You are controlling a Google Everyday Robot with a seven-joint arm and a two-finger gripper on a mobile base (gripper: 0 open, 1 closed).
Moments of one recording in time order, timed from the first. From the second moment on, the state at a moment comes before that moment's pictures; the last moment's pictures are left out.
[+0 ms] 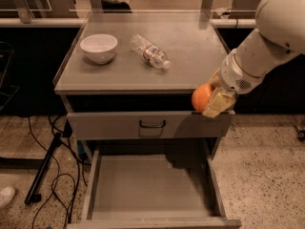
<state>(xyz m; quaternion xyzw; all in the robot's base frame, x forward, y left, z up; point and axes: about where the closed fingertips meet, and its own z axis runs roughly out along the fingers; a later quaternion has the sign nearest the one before) 0.542 -0.167 0.844 -0.62 0.76 0.04 0.20</state>
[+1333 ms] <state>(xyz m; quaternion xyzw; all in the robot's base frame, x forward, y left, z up) 0.502 -0.127 0.708 -0.63 0.76 0.11 0.12</state>
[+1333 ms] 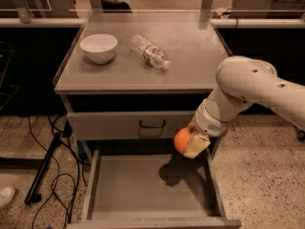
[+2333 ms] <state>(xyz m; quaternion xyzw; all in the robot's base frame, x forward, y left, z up) 0.489 -0.116 0.643 -0.59 0.79 0.16 0.10</state>
